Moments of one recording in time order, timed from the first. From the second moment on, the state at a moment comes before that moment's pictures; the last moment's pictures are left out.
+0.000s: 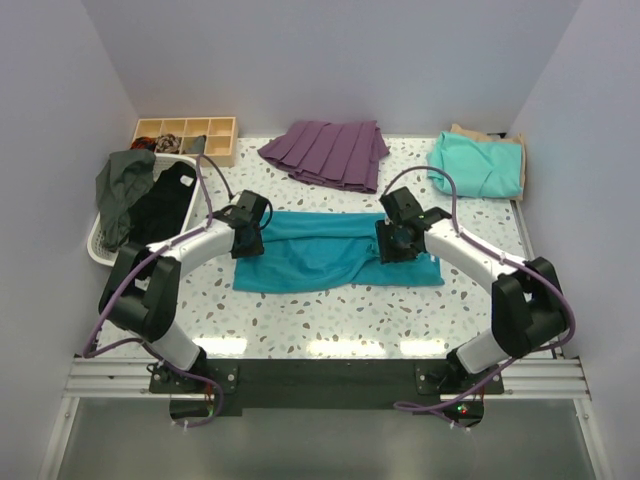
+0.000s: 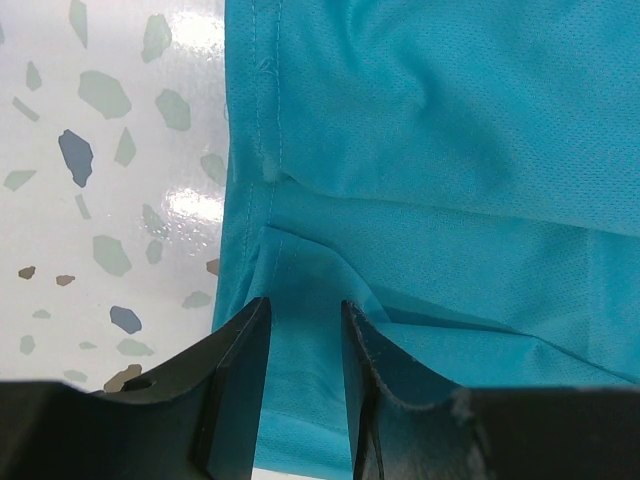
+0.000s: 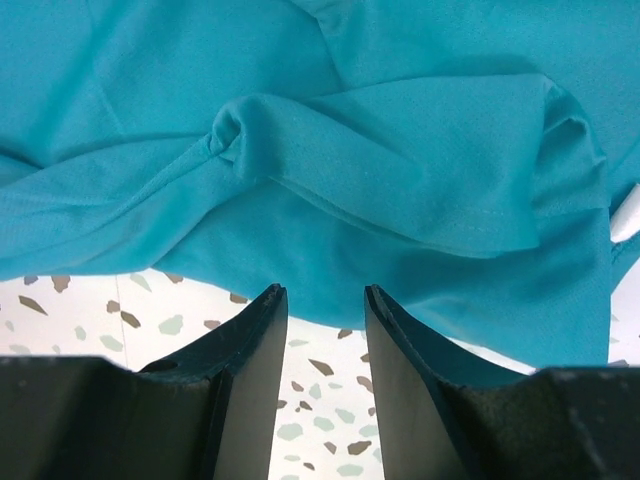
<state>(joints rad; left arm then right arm) -0.40 1.62 0.96 -0.49 -0.31 -0.54 0.48 1.52 1.04 -0.66 0.08 0.34</state>
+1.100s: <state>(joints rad) -0.40 1.62 0.96 -0.49 -0.32 -0.54 0.37 1.89 1.34 -0.54 0.15 0.28</state>
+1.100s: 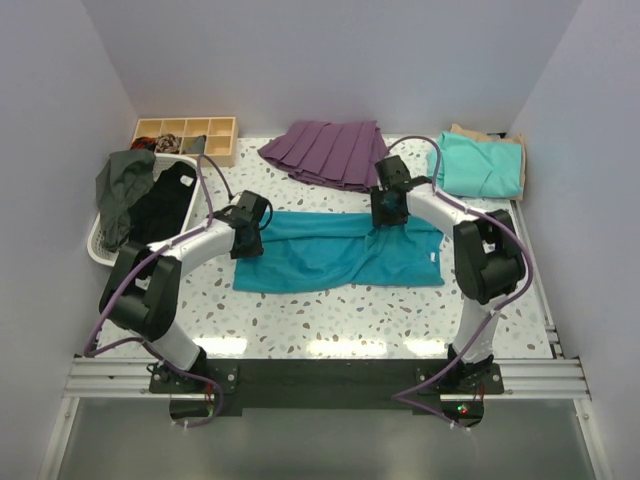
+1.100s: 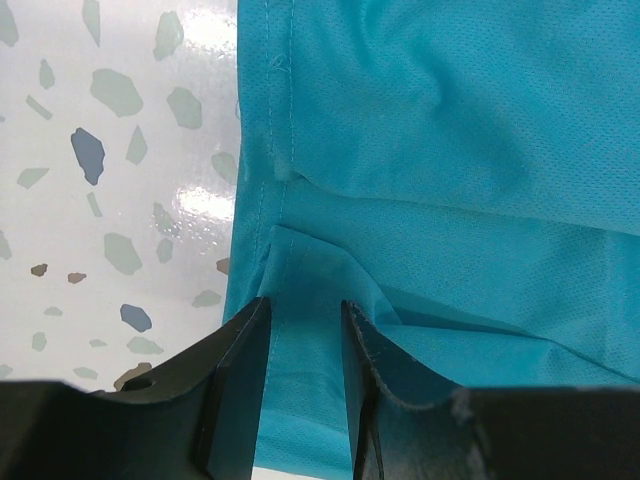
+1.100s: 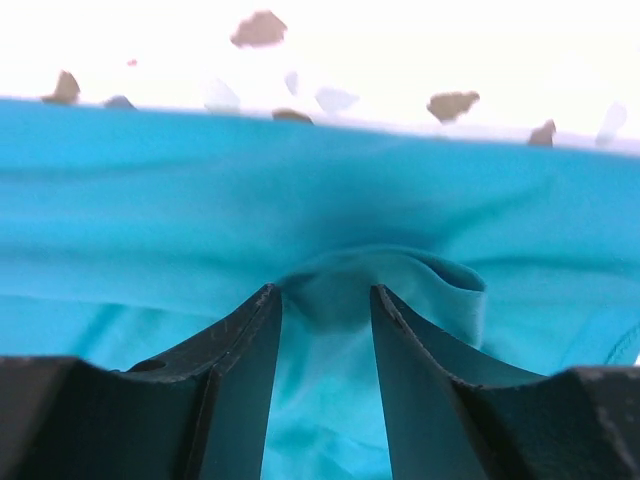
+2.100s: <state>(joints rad) -0.40 1.68 0.99 -0.23 -0.16 -0.51 0.29 1.76 1.11 -0.44 0.11 0.30</state>
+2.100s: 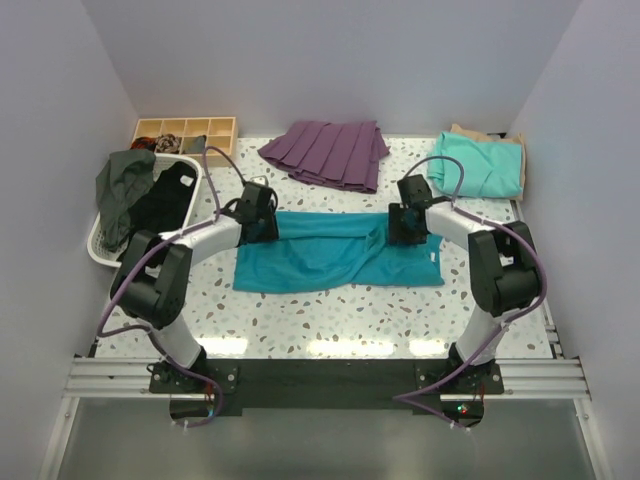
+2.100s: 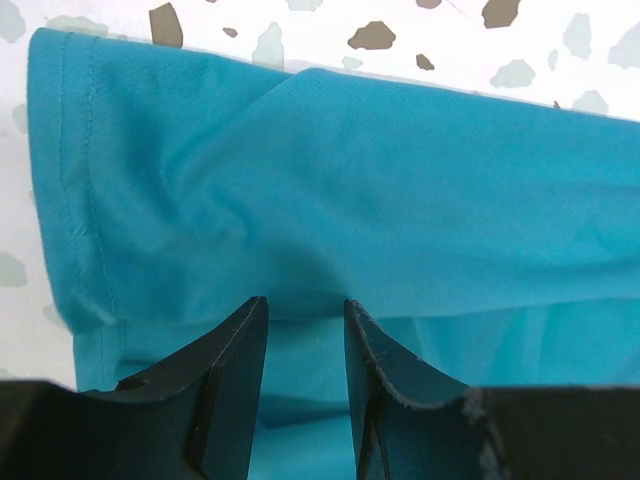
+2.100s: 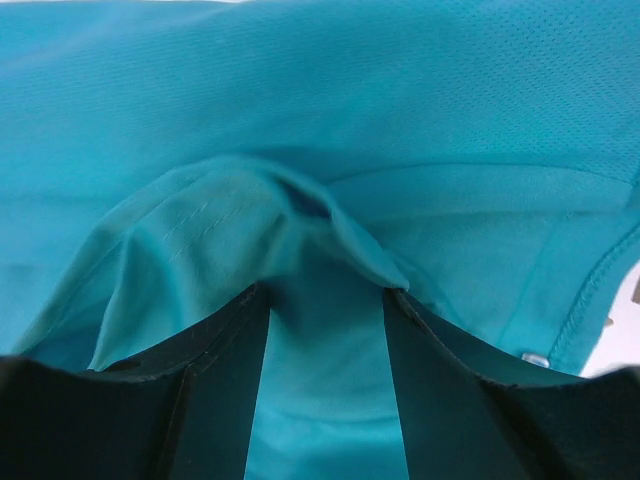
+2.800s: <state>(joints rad) -0.66 1.46 0.68 -0.24 -0.17 -0.68 0.22 1.98 1.37 -0.53 0.13 0.33</state>
